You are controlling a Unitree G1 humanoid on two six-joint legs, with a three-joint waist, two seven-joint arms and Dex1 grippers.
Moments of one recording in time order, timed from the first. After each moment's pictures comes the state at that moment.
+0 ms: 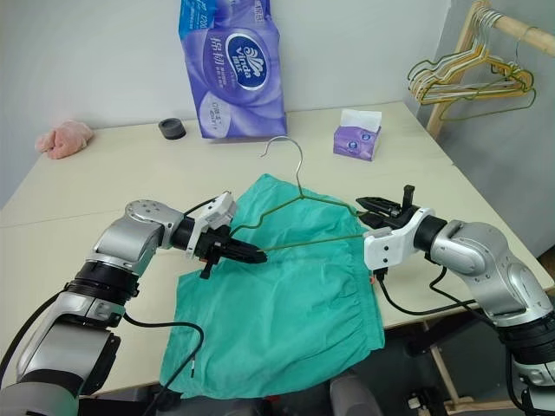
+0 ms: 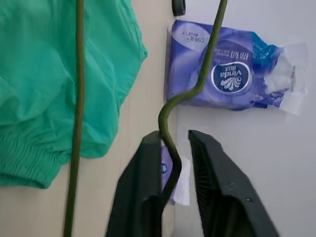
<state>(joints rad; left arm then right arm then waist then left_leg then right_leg) -0.76 0.66 -0.27 0.40 -0.26 0.46 -1.56 -0.40 -0.85 0.15 -0.23 -0.44 -0.32 0.62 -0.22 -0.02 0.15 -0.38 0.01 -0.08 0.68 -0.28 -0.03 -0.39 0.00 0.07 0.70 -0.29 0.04</state>
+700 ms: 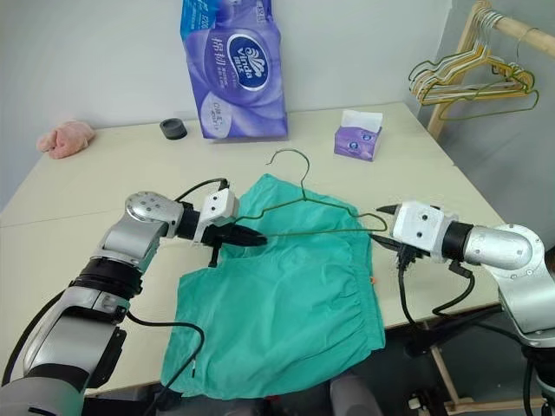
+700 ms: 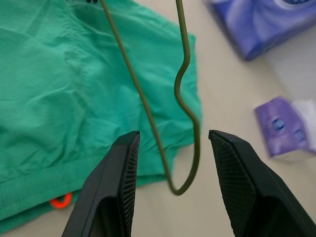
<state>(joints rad) -0.80 0.64 -0.26 0.56 -0.11 -0.02 -1.41 -0.30 -0.90 0.00 -0.44 0.19 0.43 0.91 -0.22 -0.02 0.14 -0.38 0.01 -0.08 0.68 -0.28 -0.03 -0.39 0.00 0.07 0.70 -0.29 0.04</state>
